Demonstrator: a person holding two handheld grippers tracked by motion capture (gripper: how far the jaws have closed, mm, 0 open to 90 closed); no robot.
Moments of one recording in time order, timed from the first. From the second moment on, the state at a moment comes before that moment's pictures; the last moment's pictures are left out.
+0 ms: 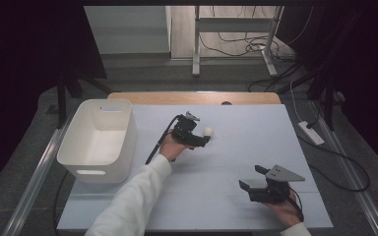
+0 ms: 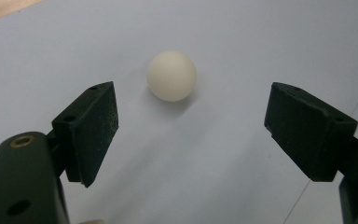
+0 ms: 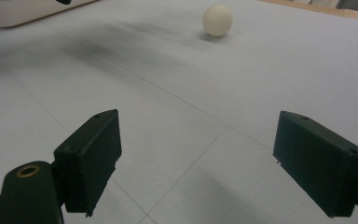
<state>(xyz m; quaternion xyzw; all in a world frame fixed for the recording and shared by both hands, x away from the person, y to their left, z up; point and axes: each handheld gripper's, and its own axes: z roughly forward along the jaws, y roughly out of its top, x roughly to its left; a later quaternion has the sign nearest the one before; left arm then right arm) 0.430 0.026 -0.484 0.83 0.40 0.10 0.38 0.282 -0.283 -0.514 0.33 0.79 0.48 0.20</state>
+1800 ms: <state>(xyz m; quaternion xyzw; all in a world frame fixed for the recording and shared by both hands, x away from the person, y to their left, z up) 0.475 -0.007 -0.521 0.84 0.42 0.09 0.34 0.283 -0.284 -0.516 0.34 0.79 0.47 0.20</state>
